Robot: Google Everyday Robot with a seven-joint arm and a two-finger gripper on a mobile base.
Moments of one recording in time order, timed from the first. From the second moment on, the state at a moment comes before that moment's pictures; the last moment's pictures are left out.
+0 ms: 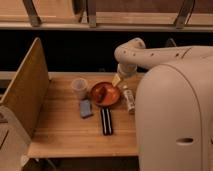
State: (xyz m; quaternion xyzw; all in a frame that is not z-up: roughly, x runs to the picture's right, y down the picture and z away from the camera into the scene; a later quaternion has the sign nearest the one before) arm 0.117 -0.049 0.818 -0.16 0.12 0.50 0.84
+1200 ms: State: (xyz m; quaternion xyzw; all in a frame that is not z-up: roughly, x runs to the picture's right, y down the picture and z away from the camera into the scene) arm 0.162 0.052 0.800 -0.21 0.14 0.59 0.76
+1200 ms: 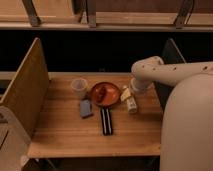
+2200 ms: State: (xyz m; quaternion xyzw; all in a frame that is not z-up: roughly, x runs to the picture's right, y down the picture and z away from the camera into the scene) arm 0.087 0.135 0.808 -0.32 0.16 0.49 0.79
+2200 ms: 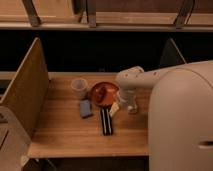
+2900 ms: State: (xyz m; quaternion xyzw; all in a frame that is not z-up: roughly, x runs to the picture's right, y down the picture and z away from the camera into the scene) arm 0.055 0.146 0.821 -0.35 0.15 0.46 0.80
